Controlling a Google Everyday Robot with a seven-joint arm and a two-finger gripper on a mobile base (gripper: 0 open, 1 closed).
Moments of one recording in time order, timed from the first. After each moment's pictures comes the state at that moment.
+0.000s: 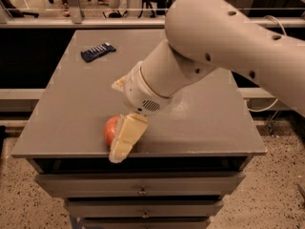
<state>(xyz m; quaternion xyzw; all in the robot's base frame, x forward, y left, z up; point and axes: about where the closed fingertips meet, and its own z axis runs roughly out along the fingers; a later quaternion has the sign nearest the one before) 0.437 0.068 0.883 -0.69 0.64 0.20 0.27</state>
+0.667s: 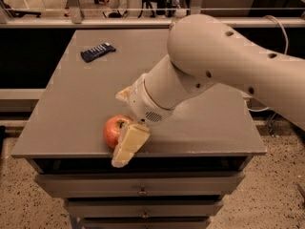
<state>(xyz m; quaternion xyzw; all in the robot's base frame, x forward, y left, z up) 0.435 0.065 0.857 -0.68 0.65 0.20 0.27</state>
